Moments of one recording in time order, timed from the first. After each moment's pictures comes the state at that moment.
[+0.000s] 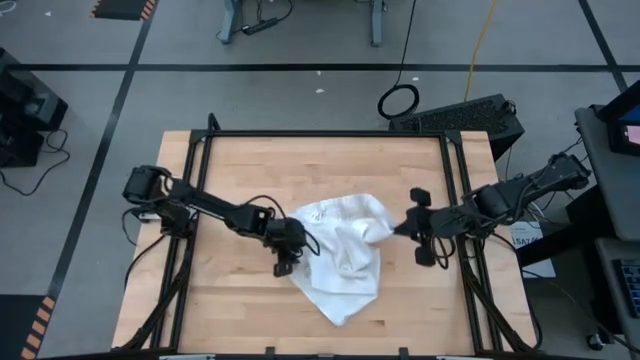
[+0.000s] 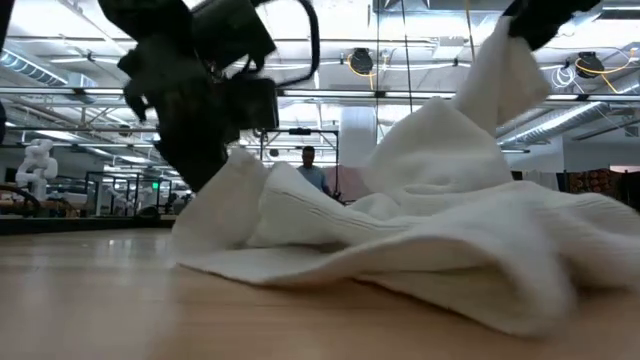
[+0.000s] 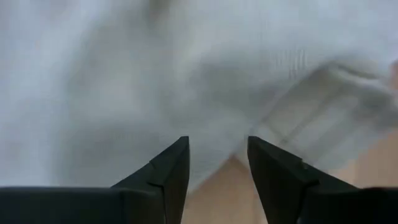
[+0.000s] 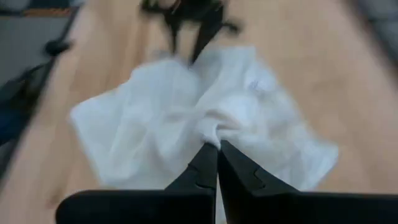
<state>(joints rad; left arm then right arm) -0.15 1.66 0.86 -0.19 0.19 -0.29 0.41 0.95 0.90 -0.70 0.28 0.33</state>
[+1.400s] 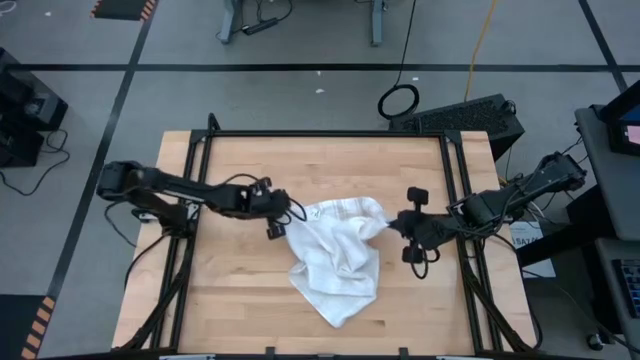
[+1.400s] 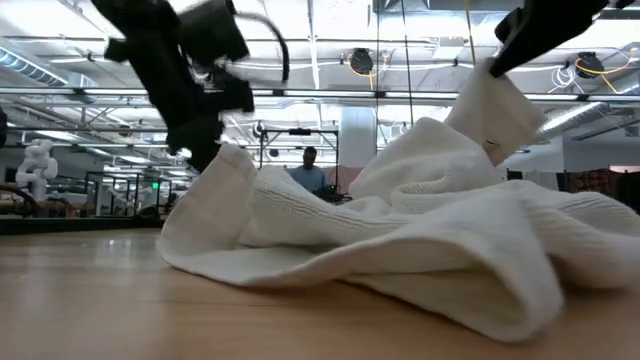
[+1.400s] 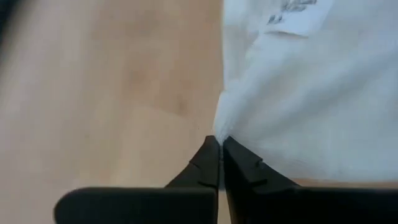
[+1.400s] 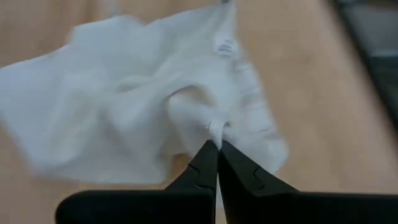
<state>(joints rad) 0.00 1.42 0.77 -0.36 -0.33 -0.14 0.43 1.06 0.90 -0.73 0.54 0.32</state>
